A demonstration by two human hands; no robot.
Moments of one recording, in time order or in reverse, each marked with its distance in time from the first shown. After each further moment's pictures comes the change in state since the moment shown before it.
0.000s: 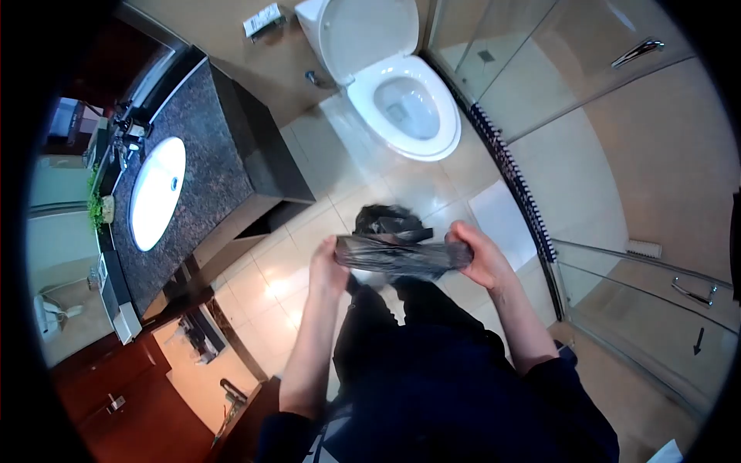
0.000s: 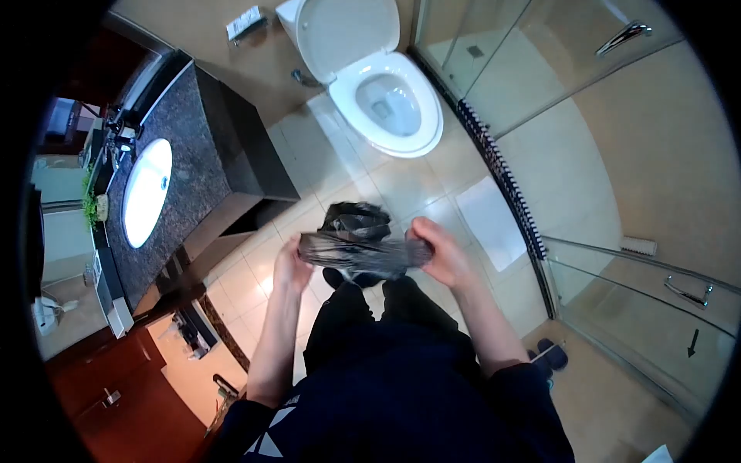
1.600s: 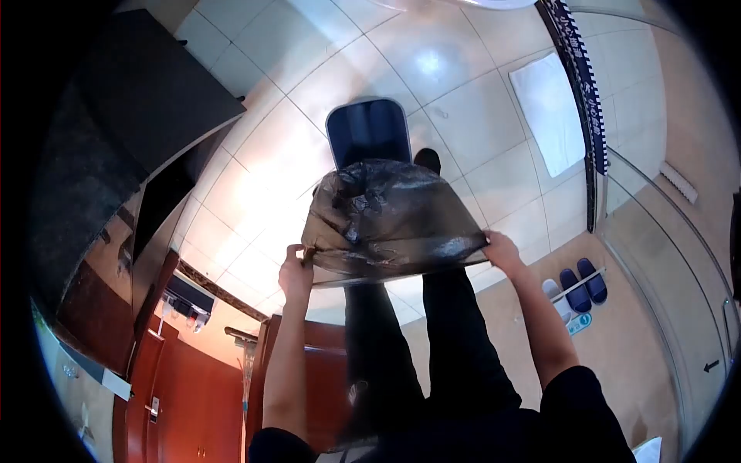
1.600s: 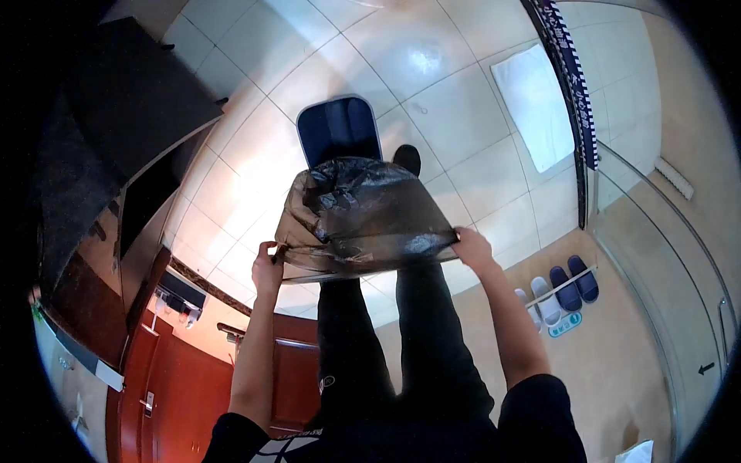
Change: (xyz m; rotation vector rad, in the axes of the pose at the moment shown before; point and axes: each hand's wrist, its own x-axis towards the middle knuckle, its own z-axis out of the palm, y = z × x) left_hand 0.141 -0.103 -0.323 2.027 0.356 -0.260; right_hand 0.026 0.233 -0.311 -1.546 0.690 0.804
